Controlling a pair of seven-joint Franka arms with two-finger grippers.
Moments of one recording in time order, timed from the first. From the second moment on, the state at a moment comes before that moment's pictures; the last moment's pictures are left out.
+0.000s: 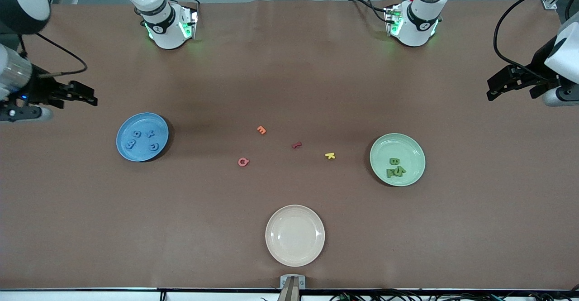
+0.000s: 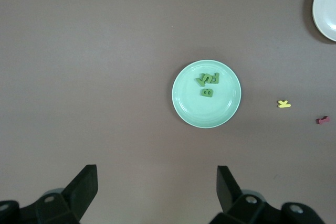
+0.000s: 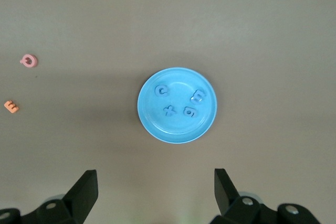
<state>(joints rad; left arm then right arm) 0.00 0.03 -0.11 -1.48 0.02 1.53 -0.14 -0.08 -0.04 0.03 -1.75 0.02 1.62 -0.11</state>
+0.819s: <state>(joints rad) 0.00 0.03 -0.11 -1.48 0.02 1.53 -0.14 -0.05 -0.02 0.05 -1.54 0.02 1.49 0.01</state>
